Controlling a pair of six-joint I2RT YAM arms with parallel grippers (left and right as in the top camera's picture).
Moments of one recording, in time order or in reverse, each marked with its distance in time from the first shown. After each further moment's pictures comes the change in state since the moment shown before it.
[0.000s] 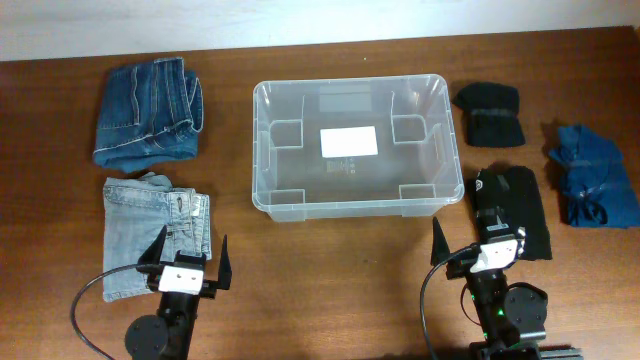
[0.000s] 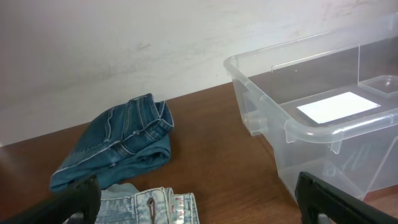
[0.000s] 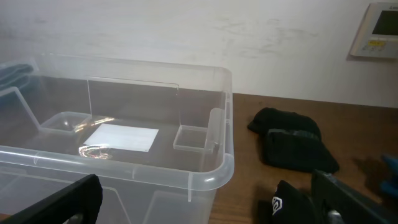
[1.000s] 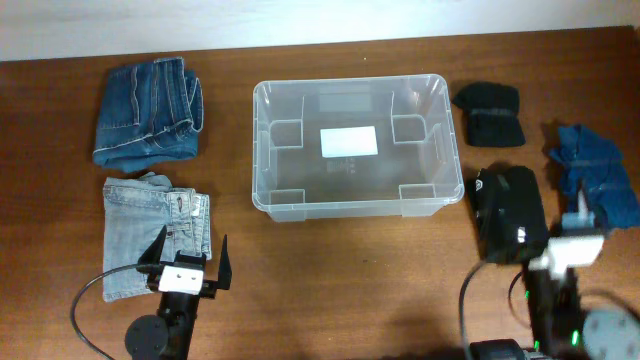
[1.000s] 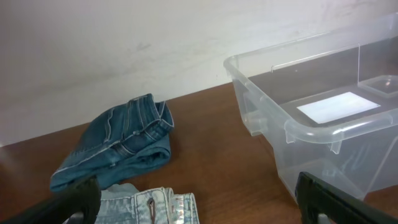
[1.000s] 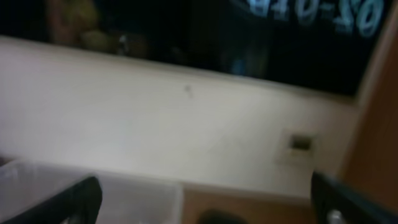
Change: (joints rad) left arm 0.000 0.000 0.000 0.000 0.000 0.000; right arm 0.000 0.290 0.643 -0.171 0.144 -0.128
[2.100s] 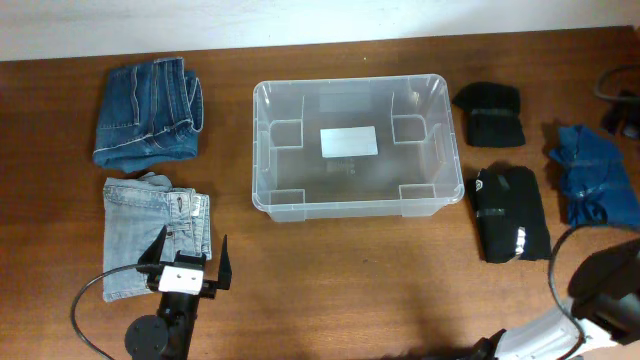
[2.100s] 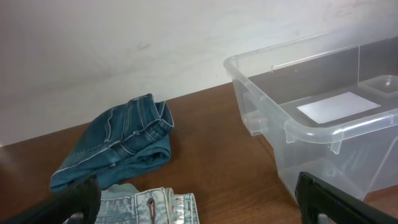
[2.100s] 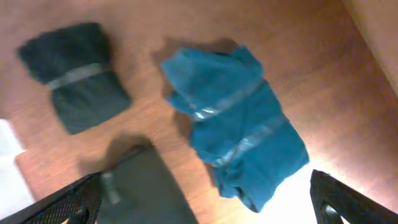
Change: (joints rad) left arm 0.000 -0.001 0.000 0.000 0.000 0.000; right arm -0.695 1.563 1.308 -0.974 -0.175 0.046
